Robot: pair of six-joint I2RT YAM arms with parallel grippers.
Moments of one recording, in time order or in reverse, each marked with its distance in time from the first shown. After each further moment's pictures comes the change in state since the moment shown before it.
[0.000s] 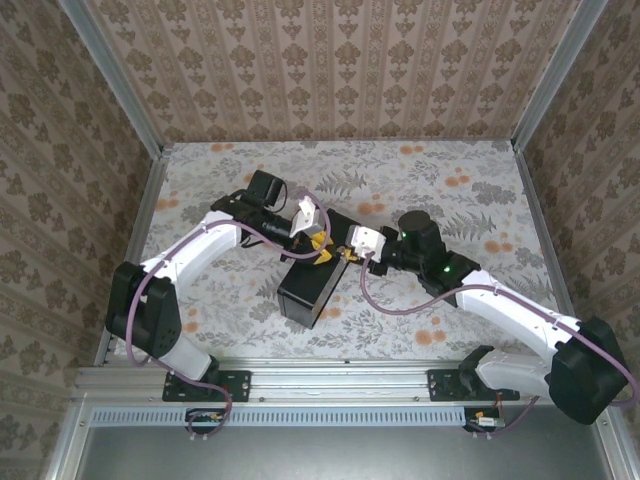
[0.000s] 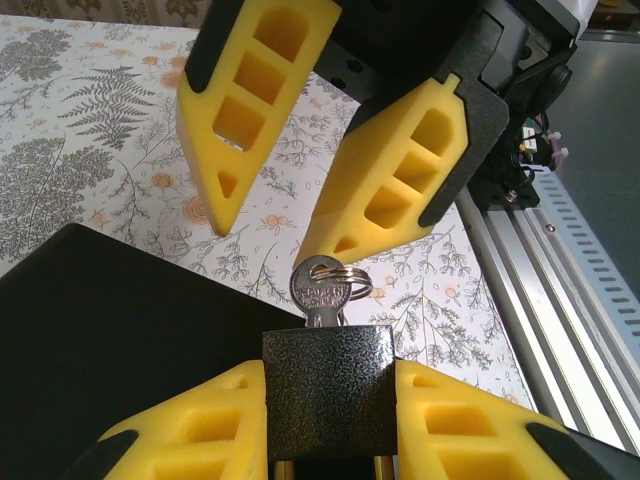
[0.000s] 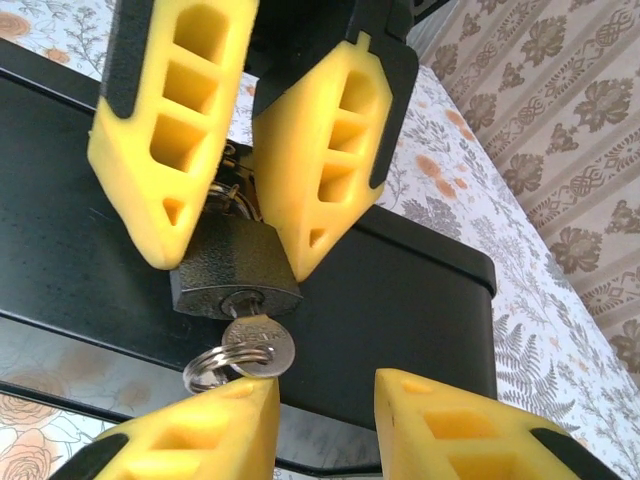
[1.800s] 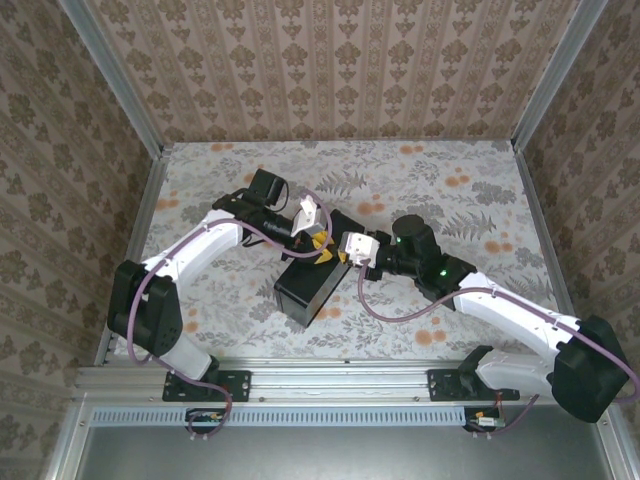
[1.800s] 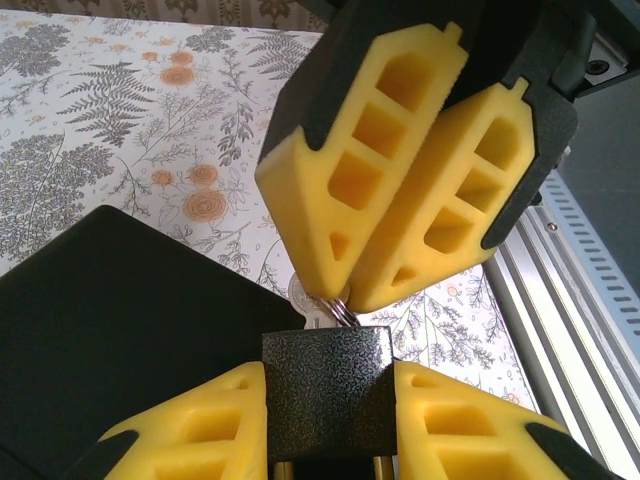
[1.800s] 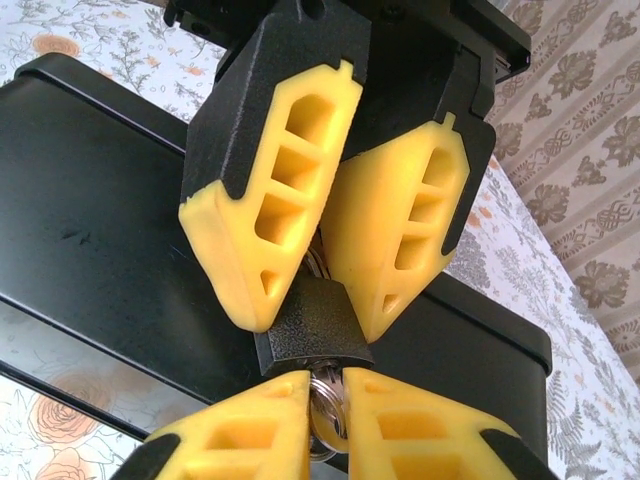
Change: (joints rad) left arm -0.006 0.010 0.014 -0.009 -0.008 0.000; right arm 0.047 0.000 0.000 0.012 -0.003 0.001
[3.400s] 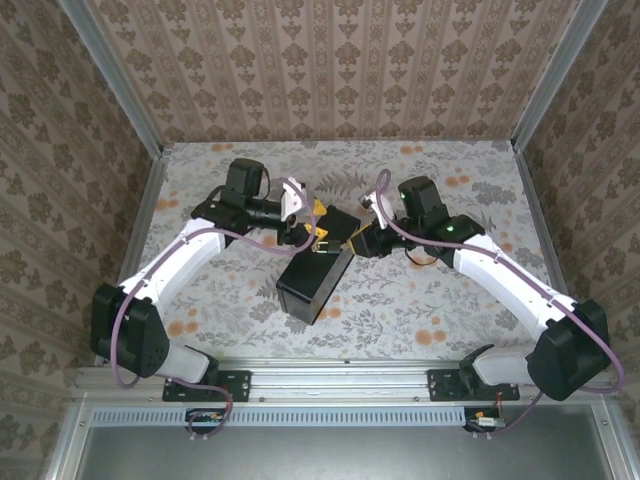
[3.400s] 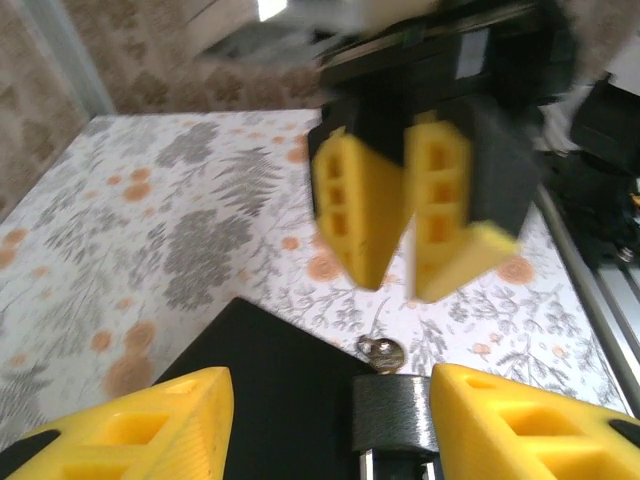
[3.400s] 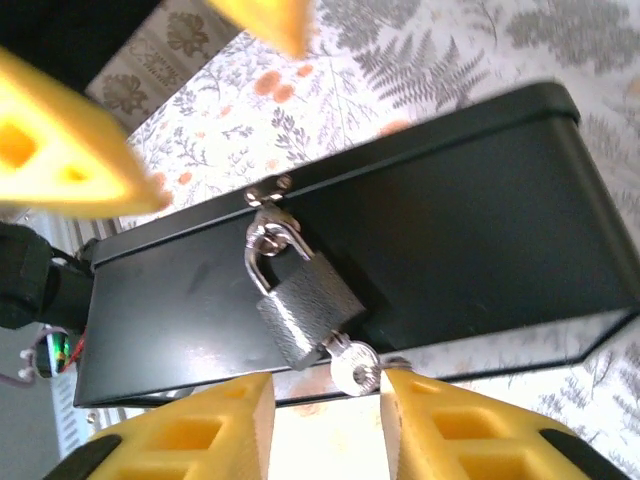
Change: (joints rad) left arm 0.064 -0.137 -0.055 0.309 -0.081 -0.238; right arm -0.173 0.142 0.332 -0.482 -0.256 0.635
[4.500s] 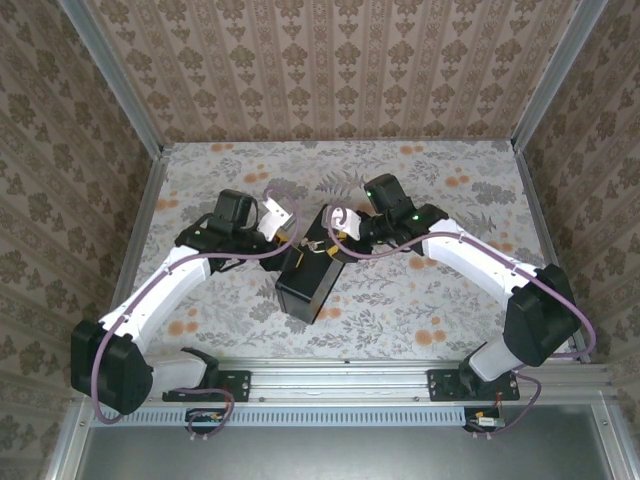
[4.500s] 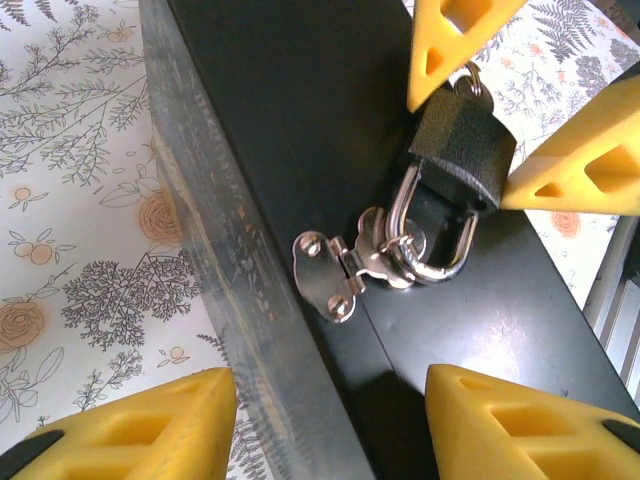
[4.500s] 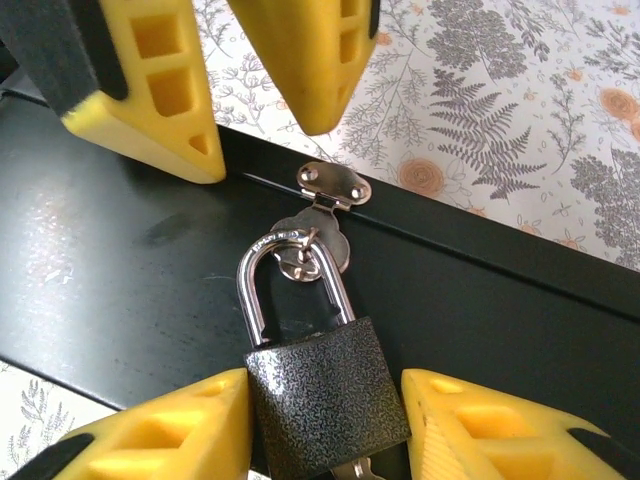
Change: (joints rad) left arm -0.002 -0.198 -0.191 -0.241 -0.378 -0.437; right arm 0.106 0.218 0.126 -0.012 0.048 -0.656
